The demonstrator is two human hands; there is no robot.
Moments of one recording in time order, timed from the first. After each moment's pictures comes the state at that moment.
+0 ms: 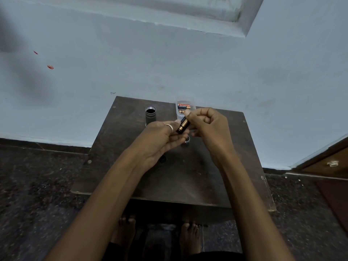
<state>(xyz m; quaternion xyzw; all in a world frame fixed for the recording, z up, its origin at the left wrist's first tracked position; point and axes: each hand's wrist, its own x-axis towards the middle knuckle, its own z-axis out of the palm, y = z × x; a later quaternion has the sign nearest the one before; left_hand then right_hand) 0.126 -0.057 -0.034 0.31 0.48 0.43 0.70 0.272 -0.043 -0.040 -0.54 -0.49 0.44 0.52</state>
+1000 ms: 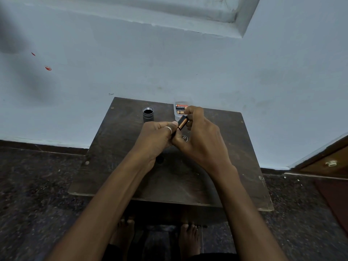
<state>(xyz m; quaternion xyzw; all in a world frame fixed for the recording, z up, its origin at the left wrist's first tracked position) 0.130 -0.053 -0.050 0.38 0.55 0.46 0.59 0.266 -0.062 -0.048 -0.52 -0.77 0.03 0.37</state>
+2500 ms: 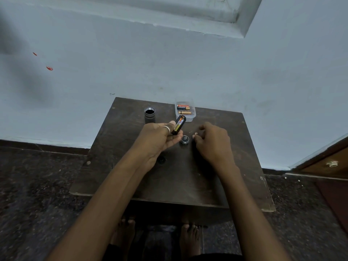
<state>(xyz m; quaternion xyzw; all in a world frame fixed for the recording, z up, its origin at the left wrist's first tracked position) 0.128 -0.051 -0.043 0.27 0.51 0.47 0.66 0.289 -0.042 -0.069 -0.72 -0.66 0.12 0.20</state>
